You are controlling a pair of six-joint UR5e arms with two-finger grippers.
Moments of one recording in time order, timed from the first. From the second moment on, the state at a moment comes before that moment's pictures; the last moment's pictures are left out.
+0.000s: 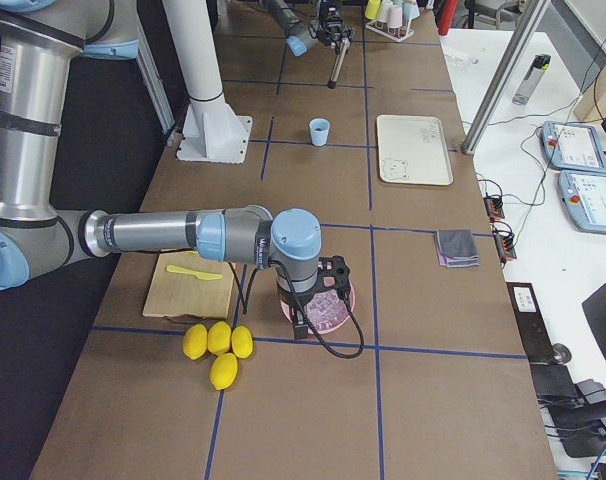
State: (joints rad) left arm -0.59 -2.07 -1.64 -3.23 -1.73 -0.47; right arm 1.61 -1.81 1.92 -1.71 2.32 -0.26
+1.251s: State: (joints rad) left arm -0.43 -2.14 -1.35 -3.52 -1.51 -0.37; right arm 1.61 -1.81 1.91 -1.72 2.32 -0.26
